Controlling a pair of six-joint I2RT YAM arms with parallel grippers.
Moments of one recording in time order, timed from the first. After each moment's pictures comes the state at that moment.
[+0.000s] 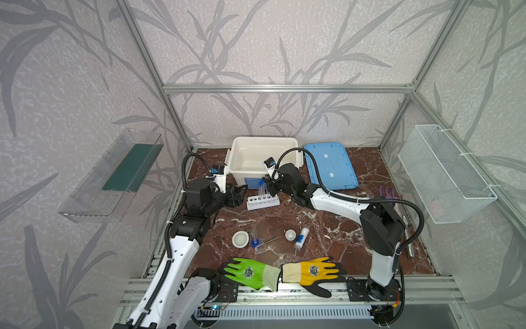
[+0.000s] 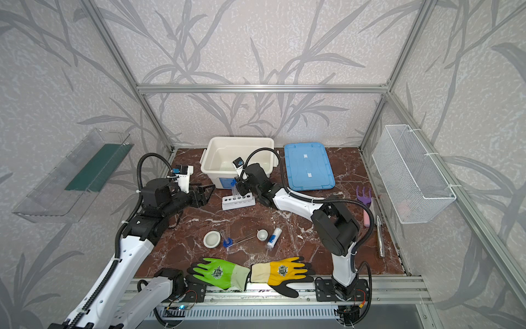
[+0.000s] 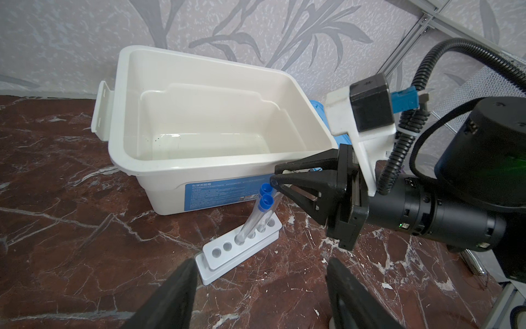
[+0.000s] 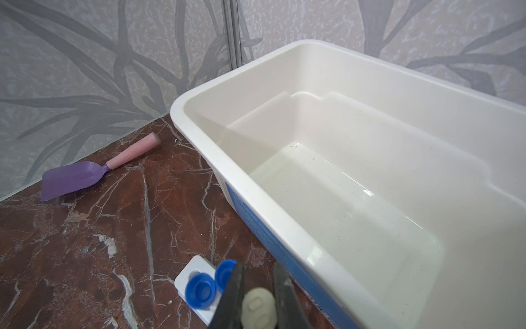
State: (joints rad) left arm -0.12 0.86 0.79 -0.34 0.38 -0.21; right arm 0.81 1.91 1.35 0.15 -0.02 0.04
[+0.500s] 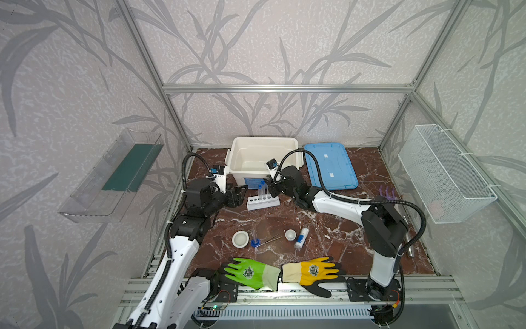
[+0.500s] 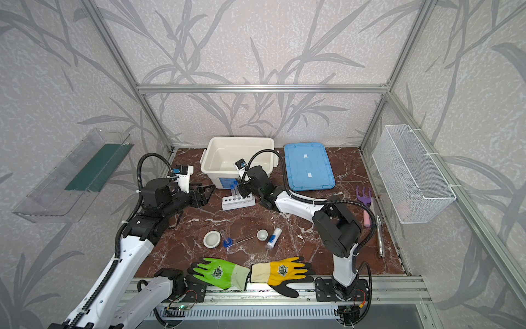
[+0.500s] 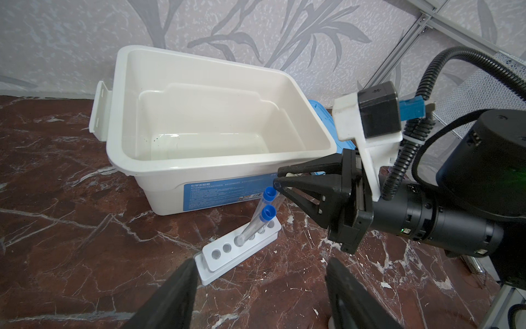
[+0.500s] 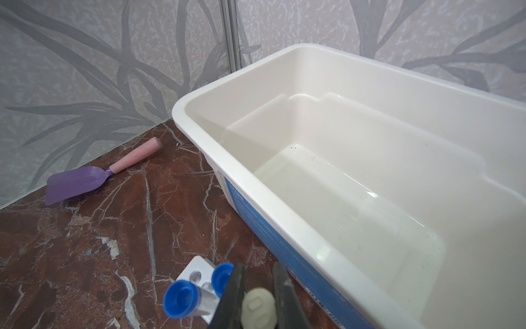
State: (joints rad) left arm -0.12 0.86 0.79 -0.34 0.39 -0.21; right arm 0.81 1.88 1.29 0.21 -0.02 0.06
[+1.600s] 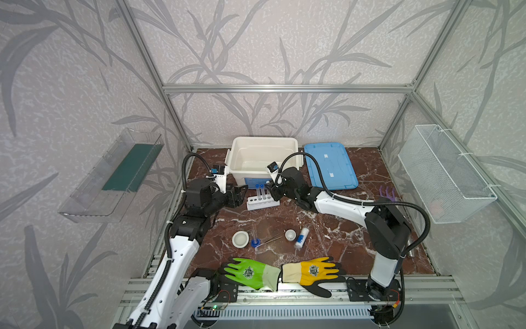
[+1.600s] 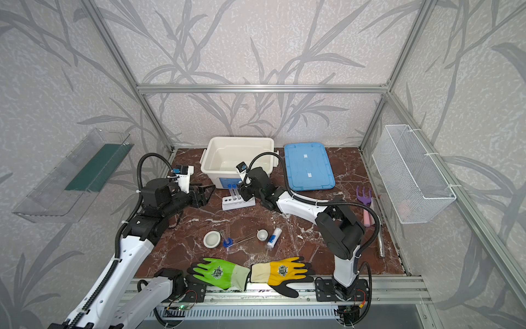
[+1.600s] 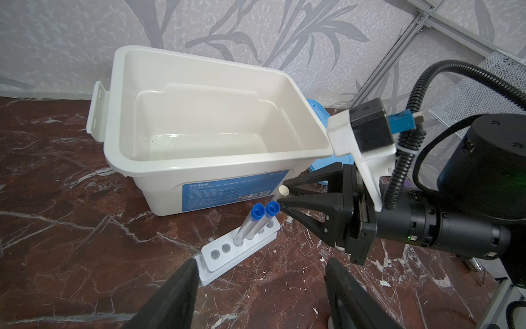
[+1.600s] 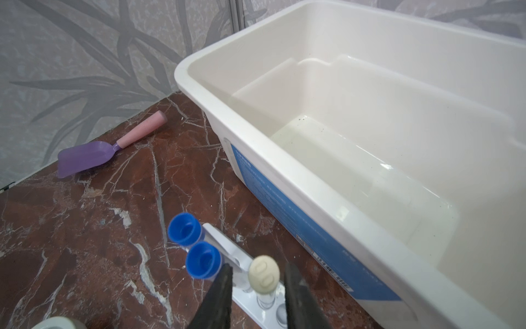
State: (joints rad) left arm -0.12 0.86 0.79 -0.34 0.39 -0.19; right arm 0.80 1.84 1.27 0.09 -0.05 0.08
